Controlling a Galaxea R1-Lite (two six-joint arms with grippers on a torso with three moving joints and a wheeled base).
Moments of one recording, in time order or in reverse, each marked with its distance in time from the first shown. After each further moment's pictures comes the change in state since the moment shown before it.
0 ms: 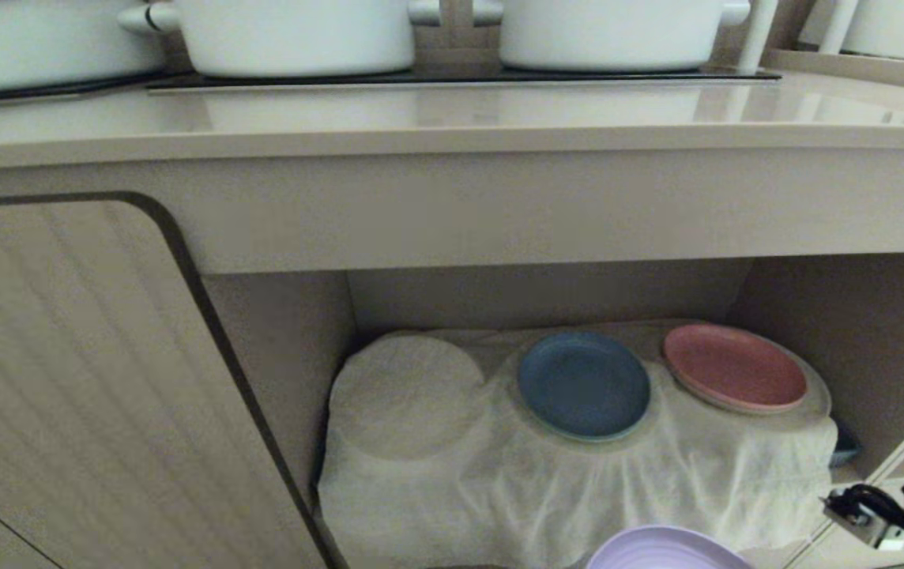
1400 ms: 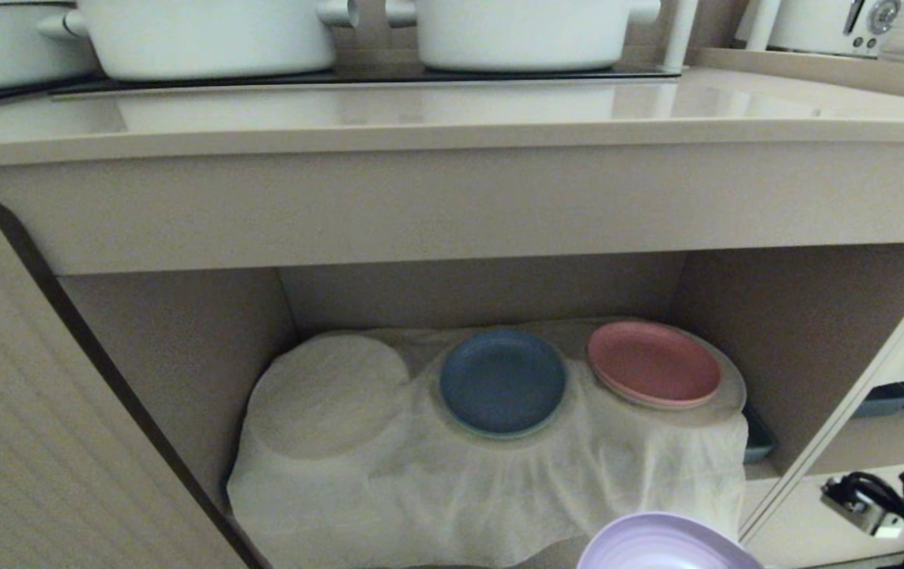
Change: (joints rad) left arm 0.000 0.000 0.000 0.000 0.000 -0.001; right arm 0.000 0.010 -0.029 0.003 0.005 0.001
